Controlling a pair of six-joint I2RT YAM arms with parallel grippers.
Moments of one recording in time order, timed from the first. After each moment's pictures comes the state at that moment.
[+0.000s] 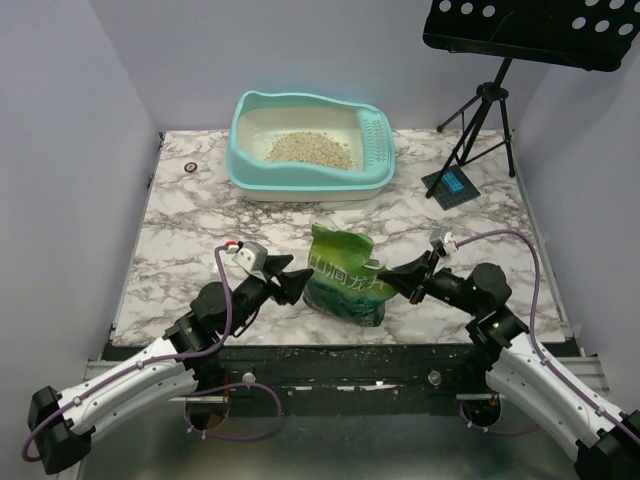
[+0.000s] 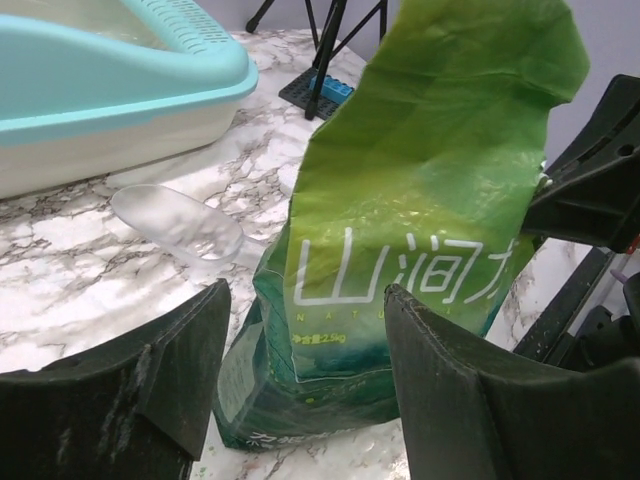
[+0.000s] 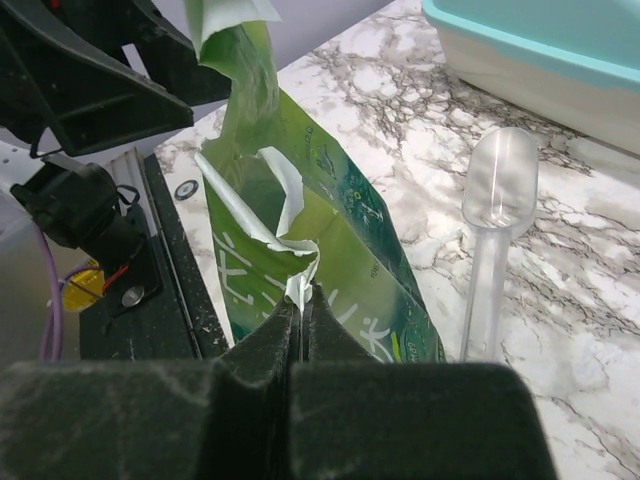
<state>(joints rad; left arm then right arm) -0.94 0.49 0.32 0.21 -0.20 -0.31 0.52 0.57 0.28 0.31 -0.55 0.30</state>
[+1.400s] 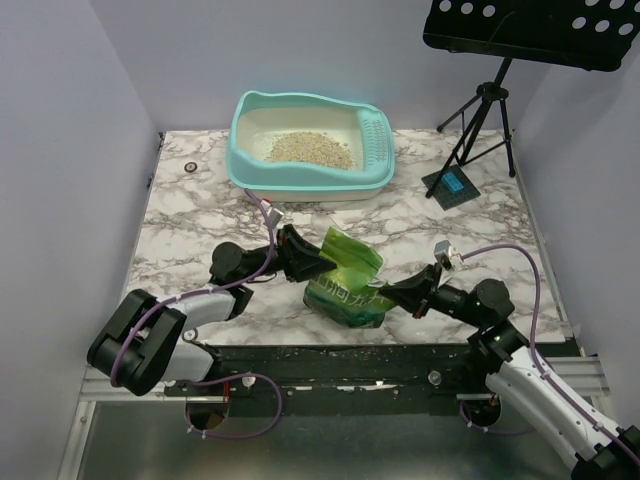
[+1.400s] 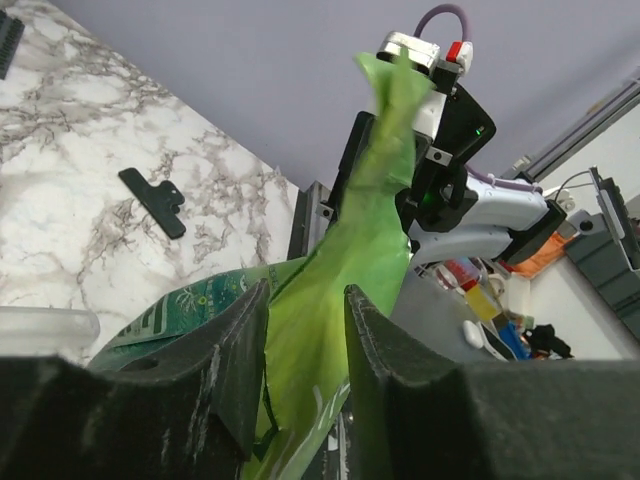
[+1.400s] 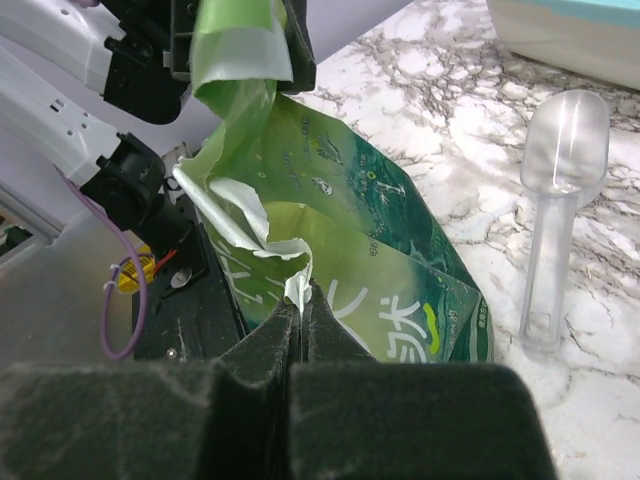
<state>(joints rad) -0.51 1.30 0.35 1.29 0.84 -0.94 0.52 0.41 0.14 0.33 -0.60 0.42</state>
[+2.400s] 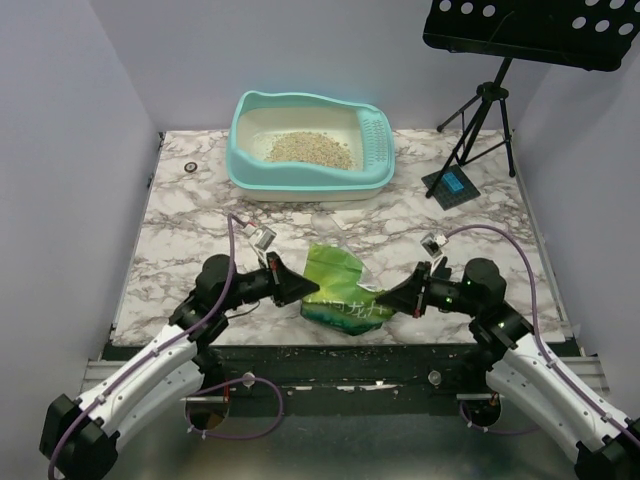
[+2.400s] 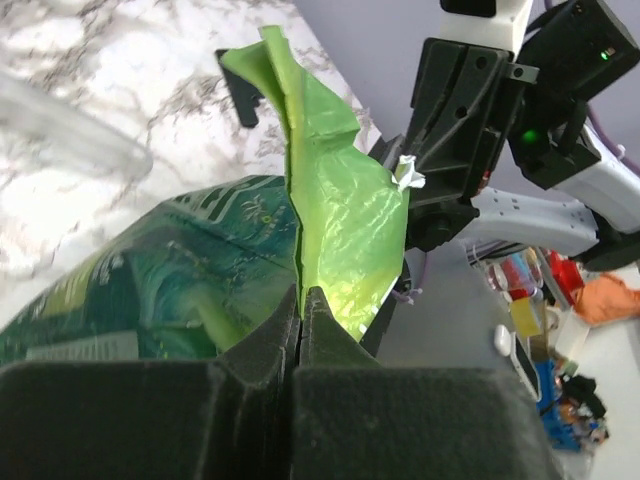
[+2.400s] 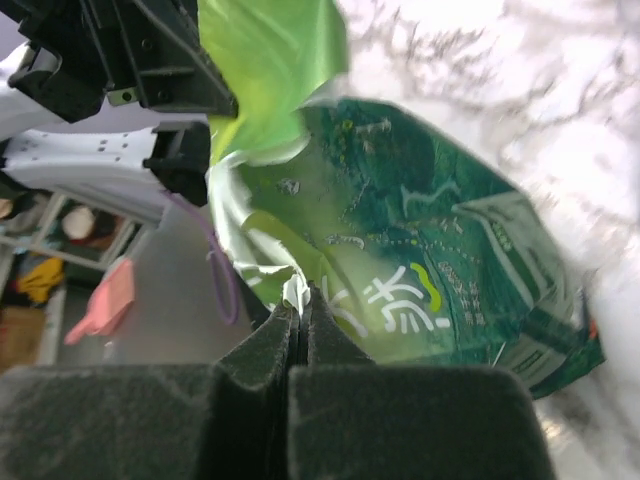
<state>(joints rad) -0.61 0.71 0.36 0.26 0.59 -0.73 0.52 0.54 0.33 0.02 -0.68 0.60</state>
